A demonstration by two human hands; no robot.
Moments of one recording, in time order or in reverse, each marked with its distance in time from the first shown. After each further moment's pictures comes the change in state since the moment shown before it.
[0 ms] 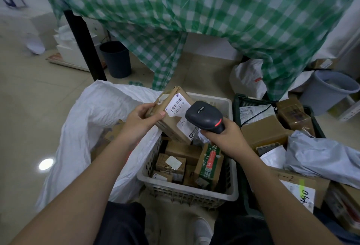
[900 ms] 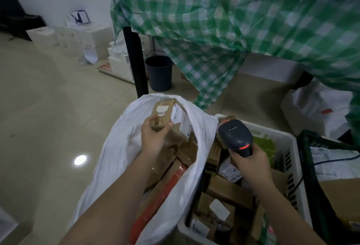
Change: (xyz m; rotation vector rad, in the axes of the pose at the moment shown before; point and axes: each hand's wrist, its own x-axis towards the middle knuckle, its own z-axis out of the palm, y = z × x) left_hand 0.112 -0.046 -0.097 0.074 0.503 0.046; right_hand 0.106 0.016 0.117 -0.008 0.224 0.018
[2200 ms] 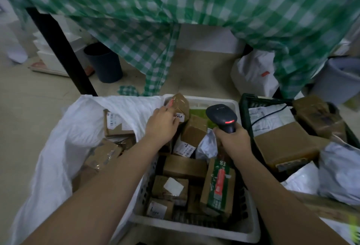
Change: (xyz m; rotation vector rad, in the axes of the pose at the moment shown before) left_hand -0.075 0.027 0.158 0.938 -0.513 0.634; right_hand 0.019 0.062 -0.097 0.094 0.139 0.220
